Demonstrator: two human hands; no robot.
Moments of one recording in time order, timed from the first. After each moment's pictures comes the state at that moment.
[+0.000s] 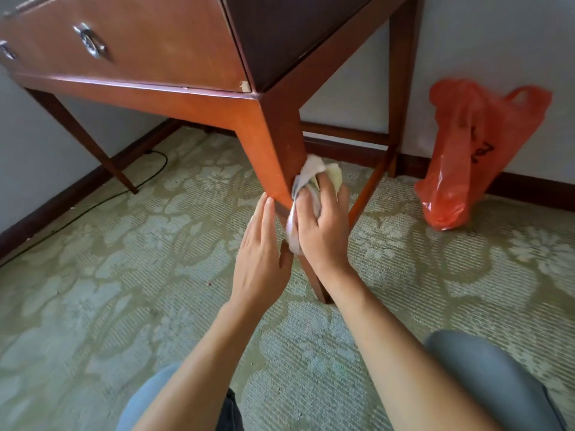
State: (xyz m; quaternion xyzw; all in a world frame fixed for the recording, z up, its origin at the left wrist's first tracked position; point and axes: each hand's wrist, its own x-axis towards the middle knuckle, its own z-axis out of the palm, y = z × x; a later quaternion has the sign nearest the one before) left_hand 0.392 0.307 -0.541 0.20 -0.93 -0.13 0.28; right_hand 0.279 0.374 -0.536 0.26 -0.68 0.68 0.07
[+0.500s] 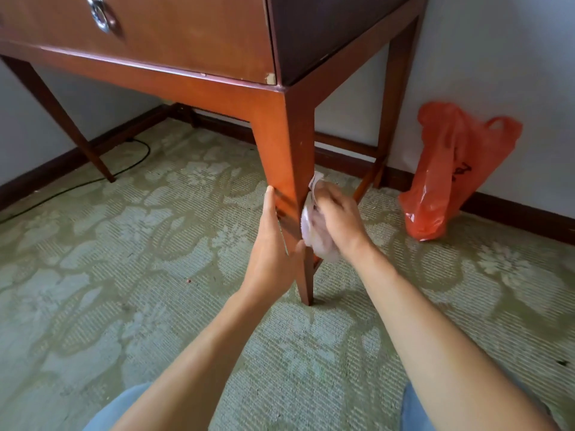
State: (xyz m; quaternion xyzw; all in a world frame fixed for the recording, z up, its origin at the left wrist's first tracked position) left_hand 0.379 0.327 -0.525 0.26 -0.85 -0.37 0.26; right_hand 0.235 0.396 -0.523 0.28 -0.67 0.66 -0.19
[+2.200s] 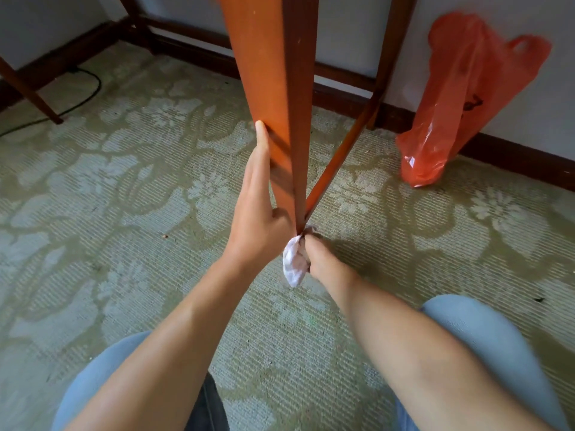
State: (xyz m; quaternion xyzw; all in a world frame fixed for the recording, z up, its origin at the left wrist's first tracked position) left_hand 0.382 0.320 -0.548 0.14 -0.85 -0.43 0.27; right_hand 0.271 0.371 -0.730 -0.34 -0.53 0.68 -0.38
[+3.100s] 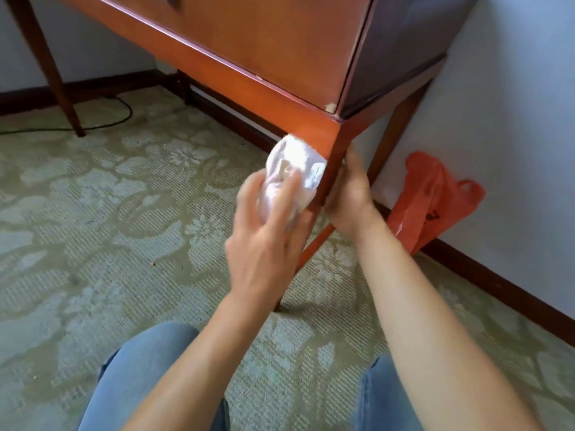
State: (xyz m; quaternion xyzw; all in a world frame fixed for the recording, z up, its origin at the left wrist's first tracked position) left_hand 0.401 0.340 -0.476 0.25 -0.80 -0.20 0.50; right_hand 0.234 0.359 -0.424 0.20 -0.55 0.73 -0.35
